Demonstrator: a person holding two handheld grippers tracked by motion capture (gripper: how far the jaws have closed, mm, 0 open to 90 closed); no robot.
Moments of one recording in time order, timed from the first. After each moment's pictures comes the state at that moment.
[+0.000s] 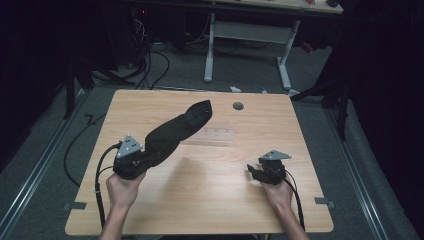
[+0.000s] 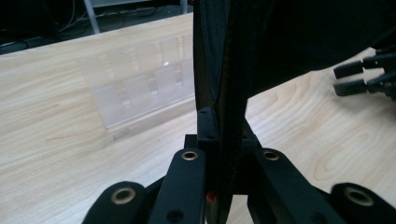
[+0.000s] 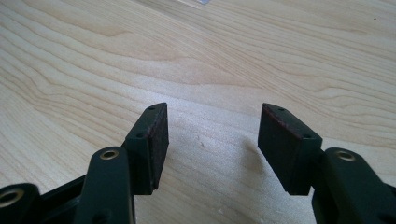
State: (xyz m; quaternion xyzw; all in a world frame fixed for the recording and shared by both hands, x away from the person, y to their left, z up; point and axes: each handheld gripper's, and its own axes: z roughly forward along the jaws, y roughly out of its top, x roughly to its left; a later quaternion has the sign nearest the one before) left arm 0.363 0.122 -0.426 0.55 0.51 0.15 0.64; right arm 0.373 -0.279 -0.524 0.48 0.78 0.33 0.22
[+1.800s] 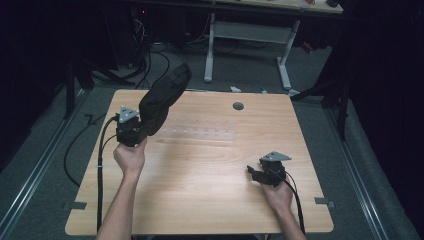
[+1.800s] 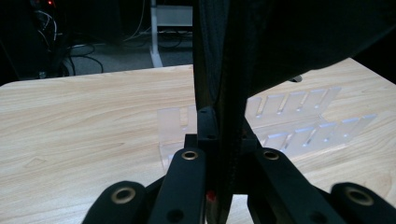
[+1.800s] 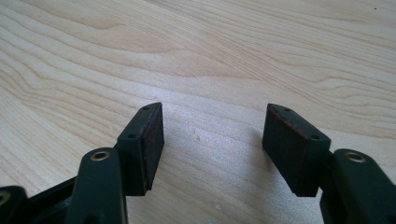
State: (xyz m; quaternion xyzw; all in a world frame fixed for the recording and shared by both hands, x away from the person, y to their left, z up) left arm 0.458 0.124 -0.419 0.46 0.58 0.22 0.64; right arm 0.373 -0.281 -0.531 0.48 0.78 0.33 0.22
